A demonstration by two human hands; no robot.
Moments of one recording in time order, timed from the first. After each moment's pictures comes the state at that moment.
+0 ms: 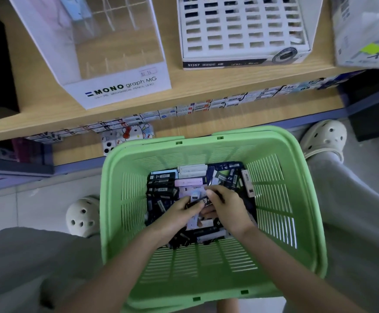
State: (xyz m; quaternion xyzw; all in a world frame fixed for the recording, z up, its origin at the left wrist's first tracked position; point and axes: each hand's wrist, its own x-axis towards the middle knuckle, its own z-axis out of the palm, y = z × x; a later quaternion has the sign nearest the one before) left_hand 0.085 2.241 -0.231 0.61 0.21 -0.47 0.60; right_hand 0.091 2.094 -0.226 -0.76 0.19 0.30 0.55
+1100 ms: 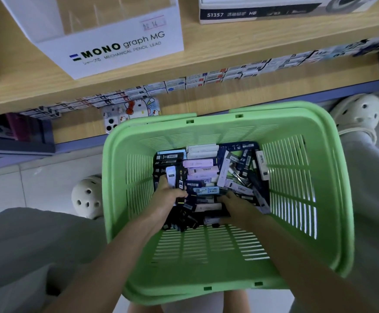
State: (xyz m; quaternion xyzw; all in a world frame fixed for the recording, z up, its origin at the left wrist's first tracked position) left_hand 0.088 2.272 -0.244 0.59 0.36 -0.39 0.61; right_hand 0.059 2.062 -0.328 -0.82 -0.13 0.52 0.19
